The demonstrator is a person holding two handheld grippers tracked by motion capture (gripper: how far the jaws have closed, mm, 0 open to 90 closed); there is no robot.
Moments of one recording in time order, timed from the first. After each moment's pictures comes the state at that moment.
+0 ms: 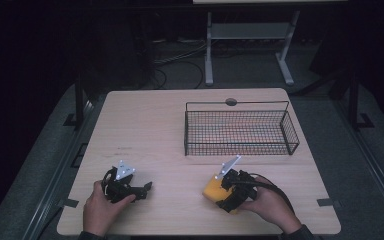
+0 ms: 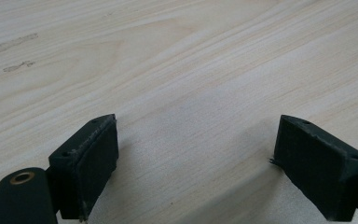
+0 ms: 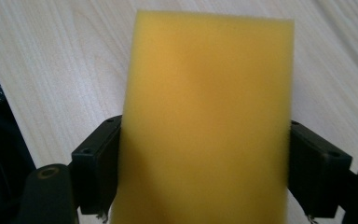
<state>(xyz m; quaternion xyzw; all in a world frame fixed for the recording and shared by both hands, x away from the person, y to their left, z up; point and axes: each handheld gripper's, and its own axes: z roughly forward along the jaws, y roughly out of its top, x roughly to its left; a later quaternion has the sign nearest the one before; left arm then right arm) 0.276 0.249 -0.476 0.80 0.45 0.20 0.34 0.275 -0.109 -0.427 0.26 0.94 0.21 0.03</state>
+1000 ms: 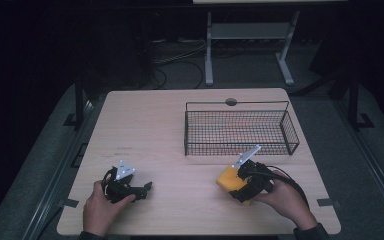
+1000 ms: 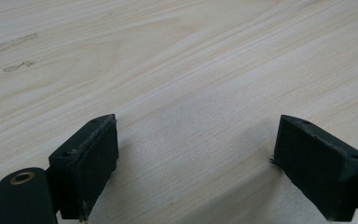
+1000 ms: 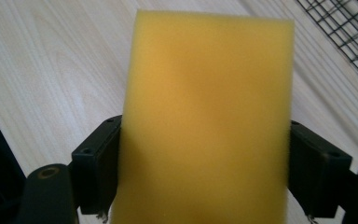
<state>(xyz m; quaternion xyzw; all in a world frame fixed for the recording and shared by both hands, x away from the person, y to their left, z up) 0.276 0.249 -0.476 0.80 0.45 0.20 0.34 0.285 -0.148 -0.407 0.31 0.92 0.22 0.05</state>
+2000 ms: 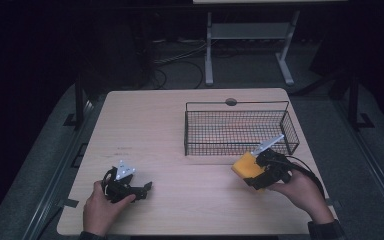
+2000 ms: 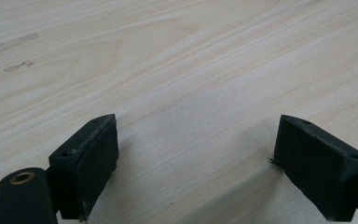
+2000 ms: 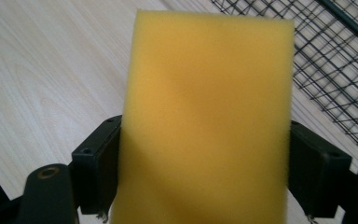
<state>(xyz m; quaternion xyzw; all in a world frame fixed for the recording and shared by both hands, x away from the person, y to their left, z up) 0.276 0.248 -0.476 0.80 0.45 0.20 0.34 0.299 -0.192 -0.385 0.36 0.90 0.23 0.08</state>
